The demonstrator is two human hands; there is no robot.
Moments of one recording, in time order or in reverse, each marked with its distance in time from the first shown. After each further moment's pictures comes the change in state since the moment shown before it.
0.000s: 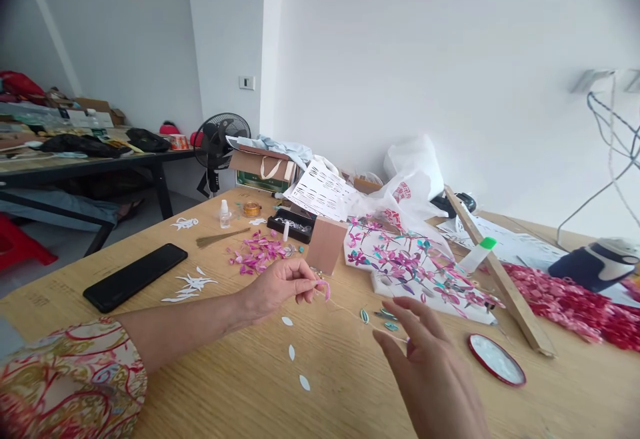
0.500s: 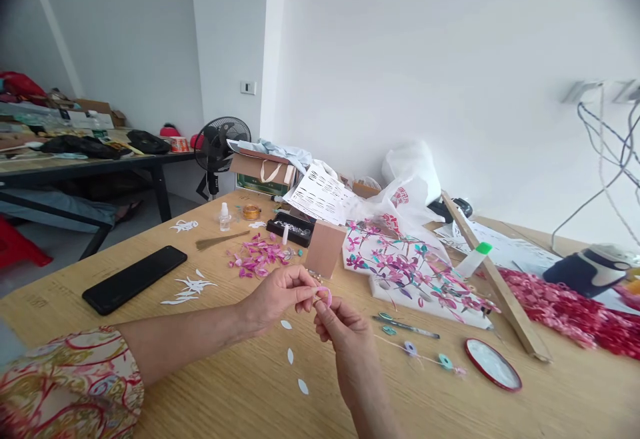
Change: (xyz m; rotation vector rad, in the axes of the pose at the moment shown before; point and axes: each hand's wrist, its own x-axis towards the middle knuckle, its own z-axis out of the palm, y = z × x) left_hand -0.004 -0.004 0.006 -0.015 0.028 0.035; right_hand 0.000 -0.055 0.067 1.130 -0.292 0.339
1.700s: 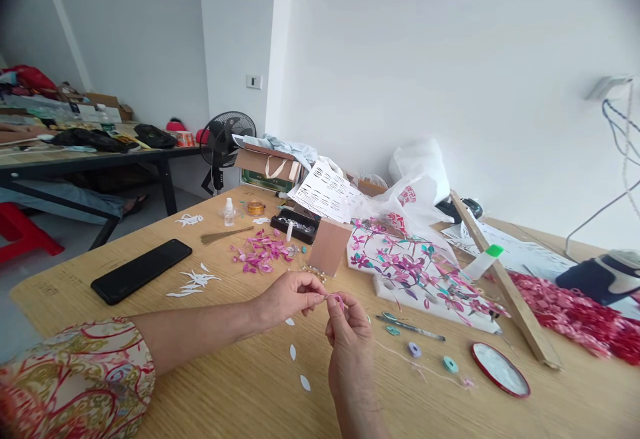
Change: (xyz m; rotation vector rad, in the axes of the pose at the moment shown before) left_hand 0.007 -0.020 0.000 0.222 0.019 -0.109; right_hand 0.005 0.026 0.005 0.153 0.260 -0.092
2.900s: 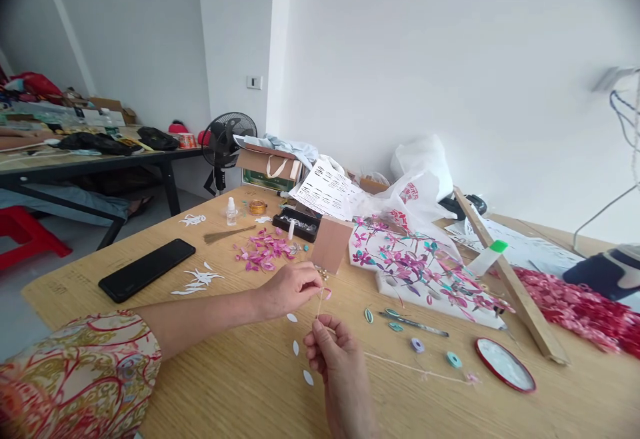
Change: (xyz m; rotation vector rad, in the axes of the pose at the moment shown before) left_hand 0.009 -0.004 -0.016 0.711 0.026 0.494; right_hand -0.028 0.003 -0.004 -0.072 -0.117 0.385
